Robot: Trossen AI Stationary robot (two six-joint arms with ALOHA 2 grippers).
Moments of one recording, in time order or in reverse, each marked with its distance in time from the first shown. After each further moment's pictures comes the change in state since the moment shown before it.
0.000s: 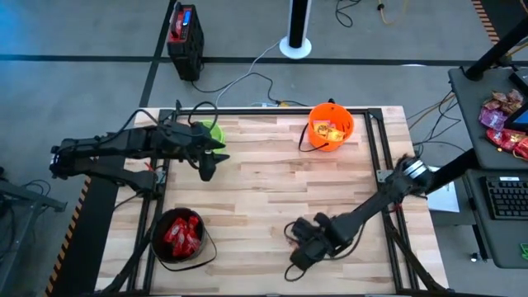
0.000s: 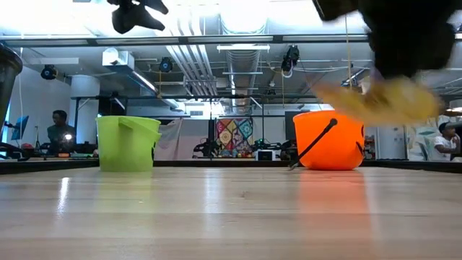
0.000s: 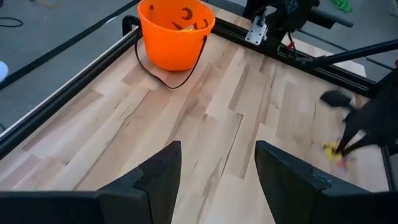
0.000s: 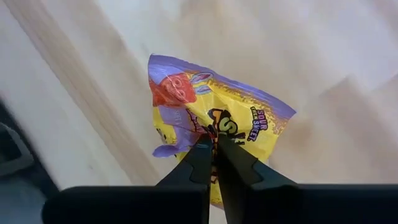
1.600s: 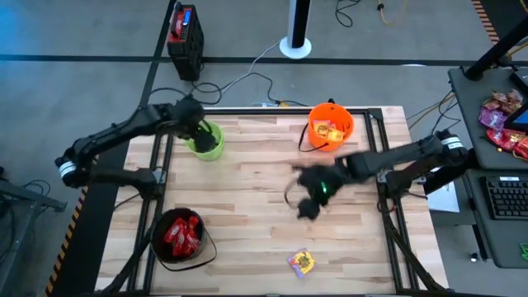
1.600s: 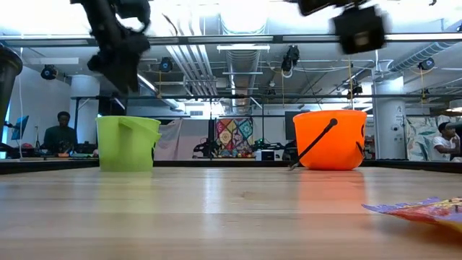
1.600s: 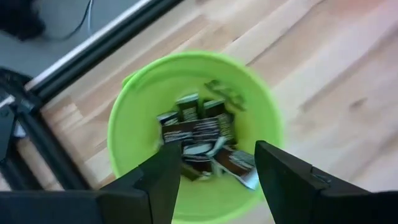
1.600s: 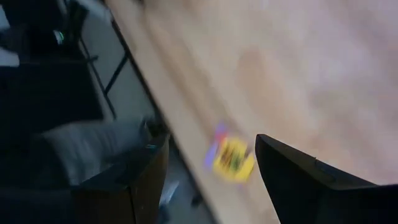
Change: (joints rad) left arm 0.529 0.185 0.000 -0.383 0.010 0.059; right arm -0.469 -0.482 -0.198 0.143 -0.522 -0.251
